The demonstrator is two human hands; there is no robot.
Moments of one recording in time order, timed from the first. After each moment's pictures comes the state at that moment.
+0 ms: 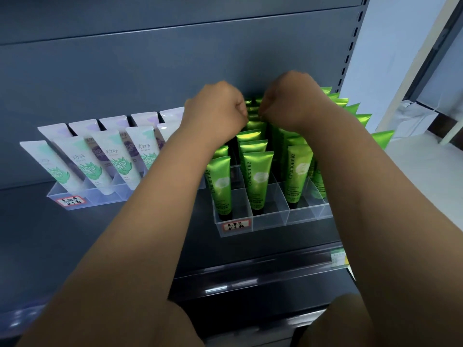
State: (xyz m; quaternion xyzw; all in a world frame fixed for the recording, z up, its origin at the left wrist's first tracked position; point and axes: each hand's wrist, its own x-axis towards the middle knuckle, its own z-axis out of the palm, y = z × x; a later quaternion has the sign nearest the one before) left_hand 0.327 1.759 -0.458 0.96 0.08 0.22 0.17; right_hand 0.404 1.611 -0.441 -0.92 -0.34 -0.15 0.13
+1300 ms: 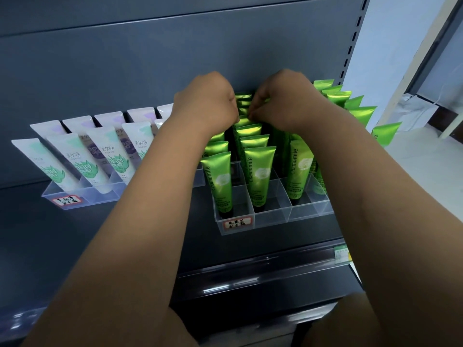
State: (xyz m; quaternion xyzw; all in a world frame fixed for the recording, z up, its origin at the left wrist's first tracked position) left_hand 0.334 1.775 -0.455 0.96 0.13 0.19 0.13; right_hand 0.386 1.612 -0.445 -0.90 -0.37 -0.11 0.22
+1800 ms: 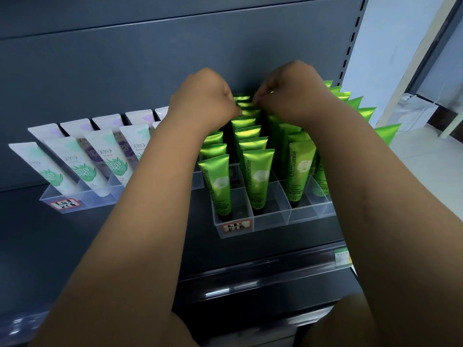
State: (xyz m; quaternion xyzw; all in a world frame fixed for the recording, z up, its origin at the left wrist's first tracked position) left_hand 0.333 1.774 -0.449 0.95 0.14 0.21 0.20; right_hand 0.400 1.608 -0.442 -0.90 -0.33 -0.12 0.28
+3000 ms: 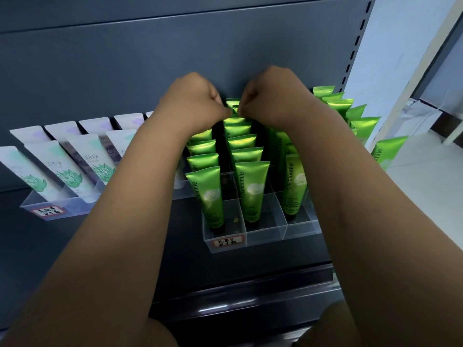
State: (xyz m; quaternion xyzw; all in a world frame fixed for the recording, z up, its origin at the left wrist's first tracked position) left_hand 0.344 1.788 -0.447 0.95 0.14 0.18 0.21; right_hand 0.426 1.636 -0.449 -0.89 -0.36 -0.14 0.23
